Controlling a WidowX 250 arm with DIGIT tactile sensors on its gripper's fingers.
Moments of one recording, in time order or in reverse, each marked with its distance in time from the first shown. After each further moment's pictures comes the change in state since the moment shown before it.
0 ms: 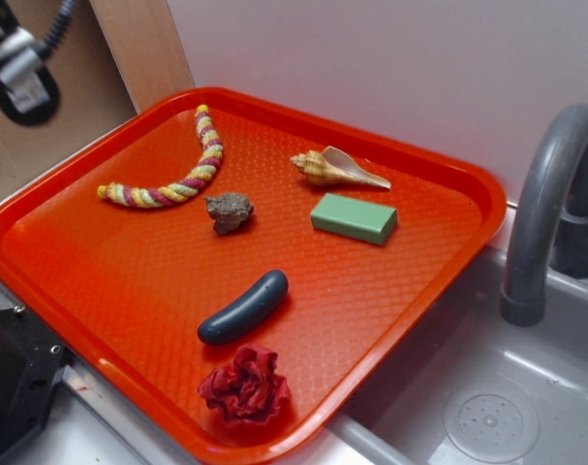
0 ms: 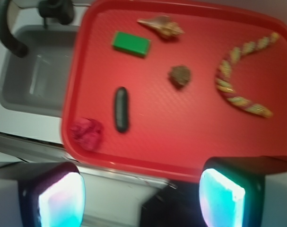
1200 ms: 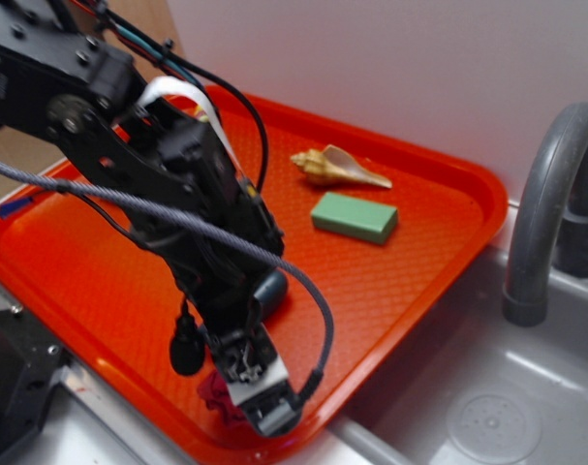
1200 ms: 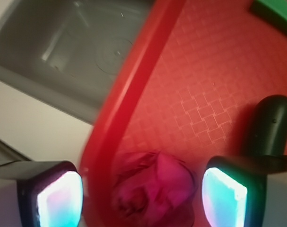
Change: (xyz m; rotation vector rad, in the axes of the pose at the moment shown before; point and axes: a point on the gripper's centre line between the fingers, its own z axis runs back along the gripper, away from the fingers) arm 0.009 -0.073 -0.170 -0.013 0.030 -0.245
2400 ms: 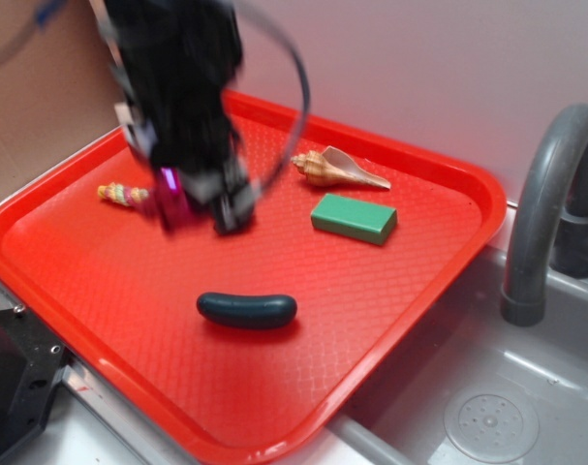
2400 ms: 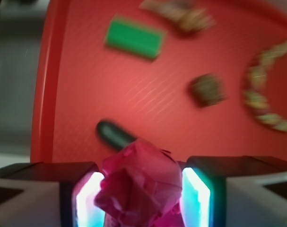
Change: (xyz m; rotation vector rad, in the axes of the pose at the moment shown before) arm 0.026 0.071 0.115 0.244 0.081 0.403
